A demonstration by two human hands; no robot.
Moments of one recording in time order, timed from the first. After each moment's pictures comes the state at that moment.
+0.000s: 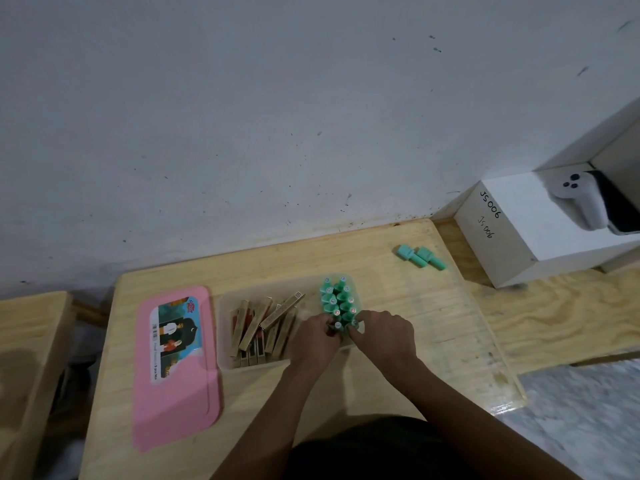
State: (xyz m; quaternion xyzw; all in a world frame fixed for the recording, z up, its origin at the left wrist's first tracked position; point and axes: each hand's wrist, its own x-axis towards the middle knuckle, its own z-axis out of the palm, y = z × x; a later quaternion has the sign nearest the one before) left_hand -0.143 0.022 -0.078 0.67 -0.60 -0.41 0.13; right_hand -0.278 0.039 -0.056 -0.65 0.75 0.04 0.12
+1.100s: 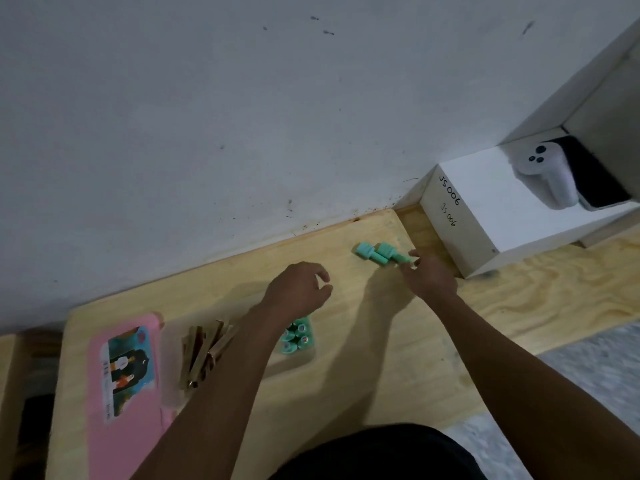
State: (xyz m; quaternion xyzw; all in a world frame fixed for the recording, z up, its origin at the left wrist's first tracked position) left_hand -0.223 -0.080 -0.008 0.57 -0.74 -0.35 0.00; right_hand -0.480 -0.053 -0.094 -0.40 0.86 -0.13 0.28
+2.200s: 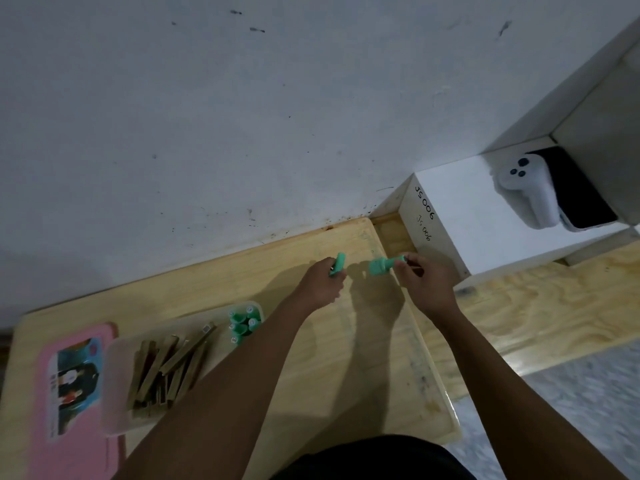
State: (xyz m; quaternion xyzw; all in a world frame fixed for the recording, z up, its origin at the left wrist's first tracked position) left_hand -0.338 -0.113 -0.086 0.59 -0.61 -0.52 0.08; right_hand -0.534 -0.047 -0.078 -0.42 0.75 -0.35 0.38
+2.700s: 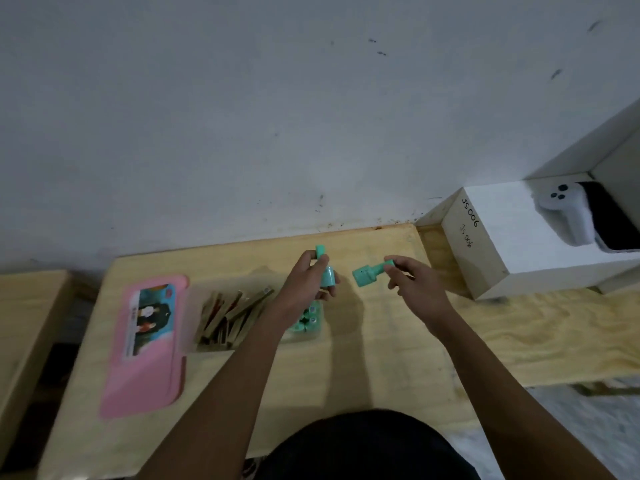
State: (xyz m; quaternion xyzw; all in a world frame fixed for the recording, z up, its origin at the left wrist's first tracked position) left_hand -0.215 -0.030 -0.005 0.57 -0.40 -0.63 0.33; right_hand -0.424 -0.006 -0.017 -0.47 0.64 -0.40 0.45
